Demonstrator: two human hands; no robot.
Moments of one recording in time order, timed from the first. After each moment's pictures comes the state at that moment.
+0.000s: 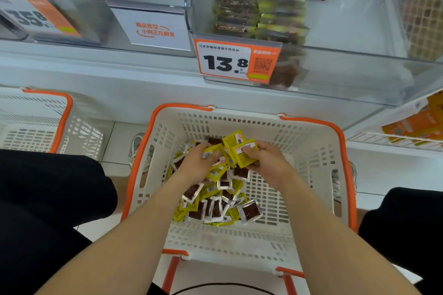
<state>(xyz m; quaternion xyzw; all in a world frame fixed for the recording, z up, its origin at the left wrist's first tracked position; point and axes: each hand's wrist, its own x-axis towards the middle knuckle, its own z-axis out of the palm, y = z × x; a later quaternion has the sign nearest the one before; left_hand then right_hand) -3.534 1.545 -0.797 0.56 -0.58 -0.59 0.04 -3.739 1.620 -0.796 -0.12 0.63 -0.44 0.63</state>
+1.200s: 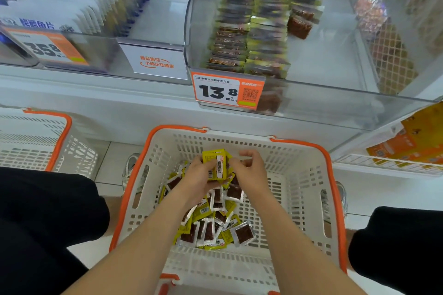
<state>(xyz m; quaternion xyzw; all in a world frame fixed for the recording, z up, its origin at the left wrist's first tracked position) -3.571 1.545 -0.778 0.52 -0.29 -0.77 0.22 -3.708 1.607 -0.776 -0.22 0.75 -0.44 0.45</state>
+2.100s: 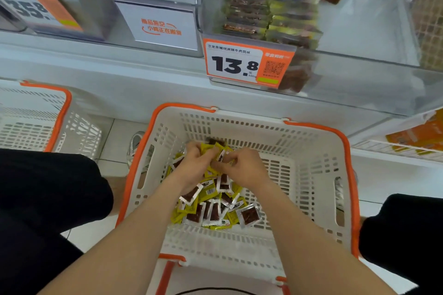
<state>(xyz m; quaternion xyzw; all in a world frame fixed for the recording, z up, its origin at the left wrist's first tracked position) -3.538 1.543 -0.798 0.56 -0.37 -0.73 0.15 -3.698 1.600 -0.806 -0.53 0.73 -0.20 0.39</state>
